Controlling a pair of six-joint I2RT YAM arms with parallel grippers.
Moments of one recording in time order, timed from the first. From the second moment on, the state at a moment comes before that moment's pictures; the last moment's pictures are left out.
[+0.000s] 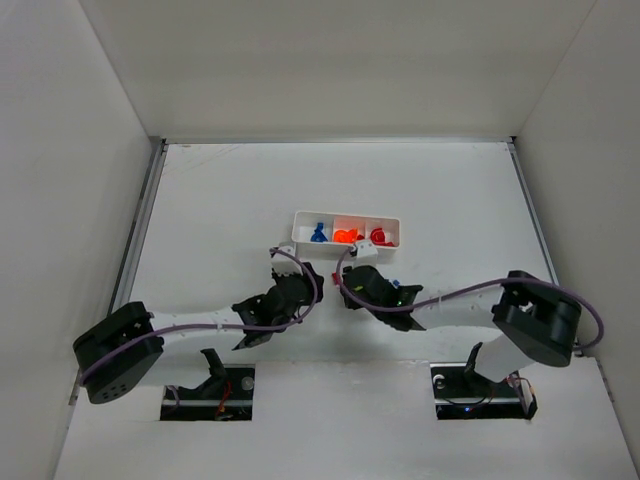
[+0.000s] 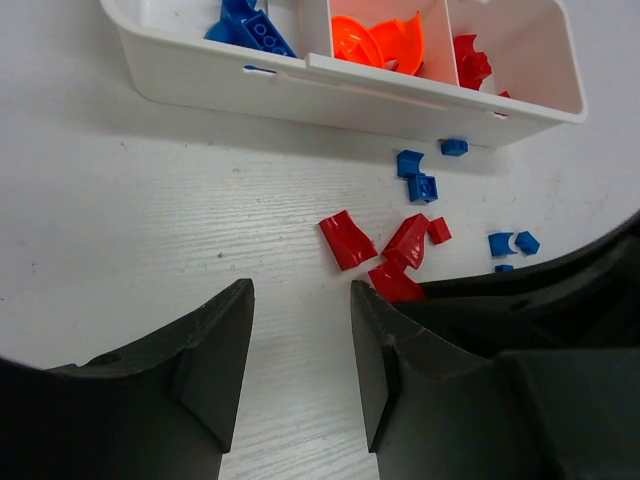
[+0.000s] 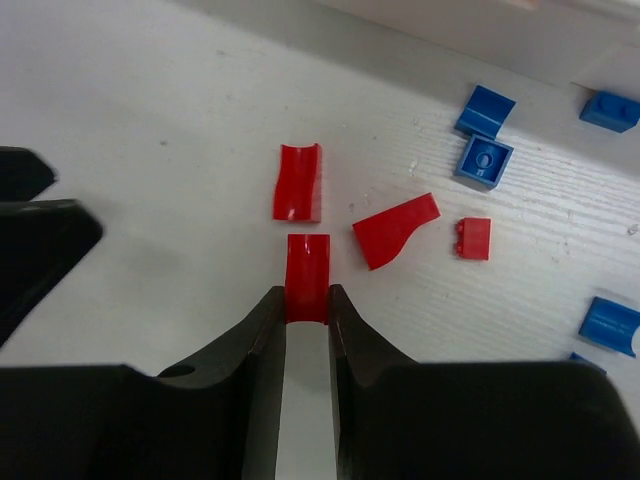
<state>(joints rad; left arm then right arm) -1.03 1.20 0.34 0.37 -0.59 -0.74 1.05 1.53 0.63 0.19 0.44 0.61</state>
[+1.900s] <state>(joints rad) -1.30 1.98 1.02 0.28 -0.71 -0.55 0.52 1.13 0.53 0.22 0.31 0.55</state>
